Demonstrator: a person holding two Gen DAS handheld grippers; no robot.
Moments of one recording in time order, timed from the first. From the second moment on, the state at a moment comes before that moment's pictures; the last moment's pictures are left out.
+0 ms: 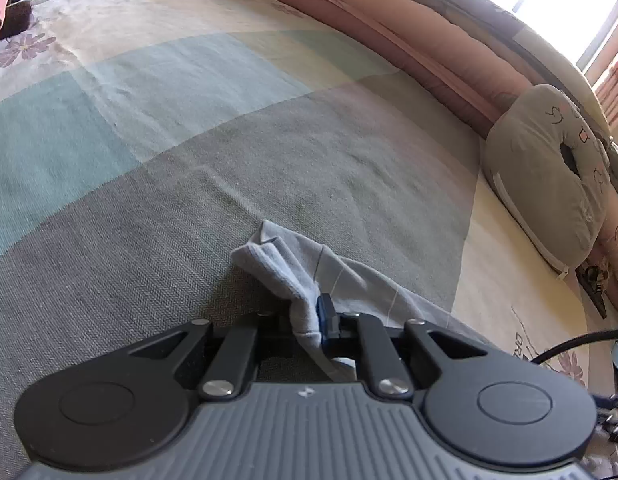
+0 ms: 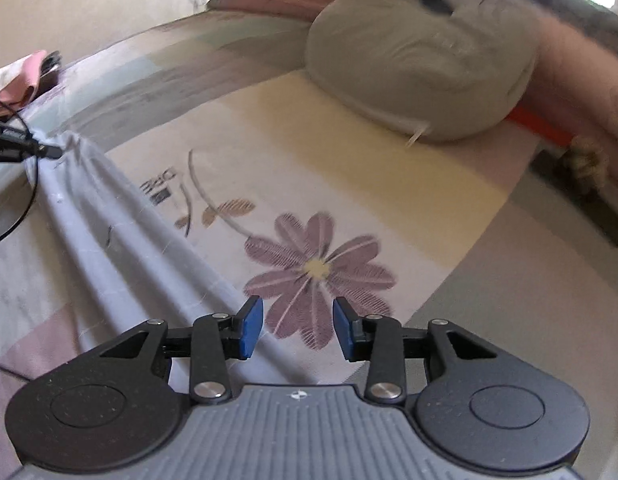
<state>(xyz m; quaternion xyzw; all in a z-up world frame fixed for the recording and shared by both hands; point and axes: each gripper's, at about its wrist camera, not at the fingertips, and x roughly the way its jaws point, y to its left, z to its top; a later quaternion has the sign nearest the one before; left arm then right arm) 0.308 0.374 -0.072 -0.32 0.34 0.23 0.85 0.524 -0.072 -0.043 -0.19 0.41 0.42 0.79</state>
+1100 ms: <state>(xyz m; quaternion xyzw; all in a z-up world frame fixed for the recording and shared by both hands) 0.478 0.373 0.003 -0.17 0.16 0.05 0.97 0.570 -0.068 -0.021 -0.25 0.32 0.31 0.86</state>
